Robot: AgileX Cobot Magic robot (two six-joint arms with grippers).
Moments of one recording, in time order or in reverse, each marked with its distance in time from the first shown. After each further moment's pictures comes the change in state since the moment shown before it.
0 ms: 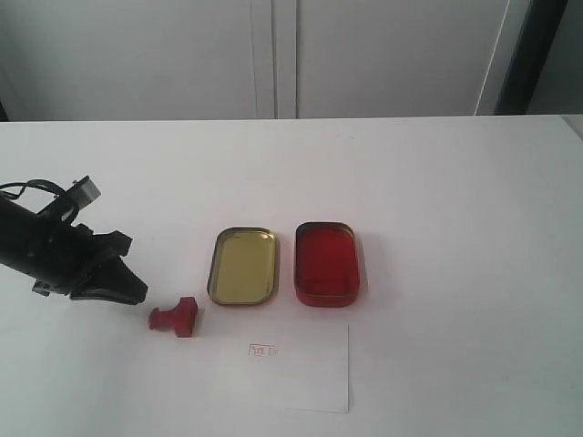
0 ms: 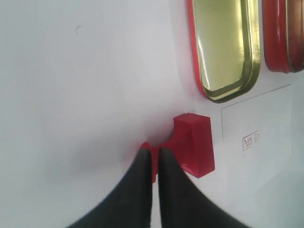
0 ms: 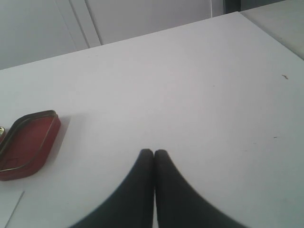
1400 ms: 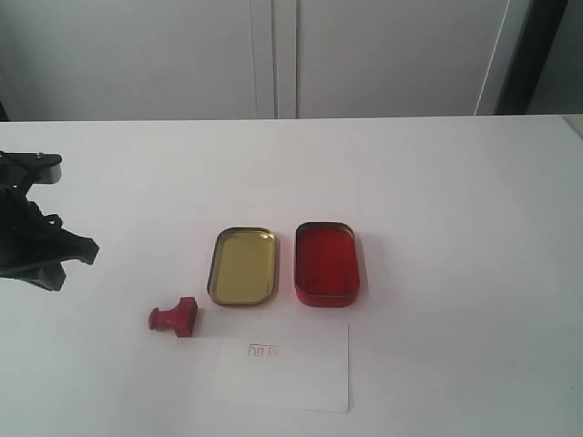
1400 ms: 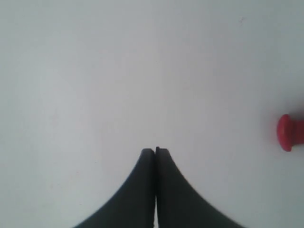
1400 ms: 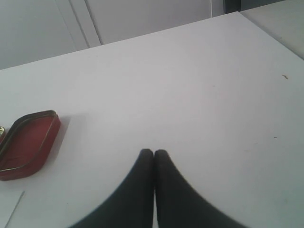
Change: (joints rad) left arm -0.119 -0.250 0.002 0.878 -0.189 -0.783; right arm 0.000 0.000 0.000 0.000 0.000 0.000
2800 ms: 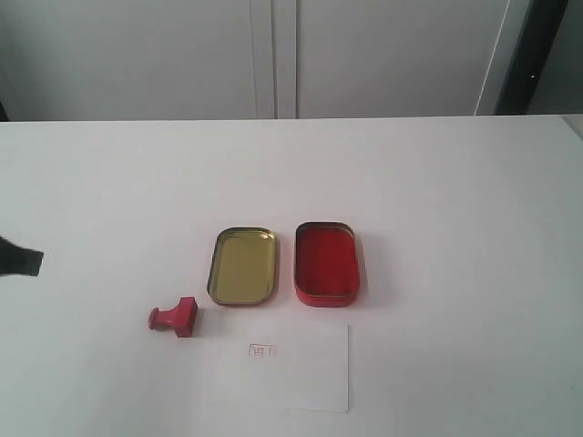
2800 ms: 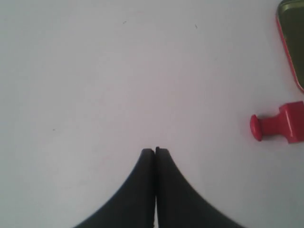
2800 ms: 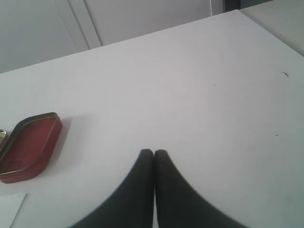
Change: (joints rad) left arm -0.004 -0.476 0.314 0.040 -0.229 -0.011; right arm 0.000 0.000 0.000 0.000 0.000 0.022
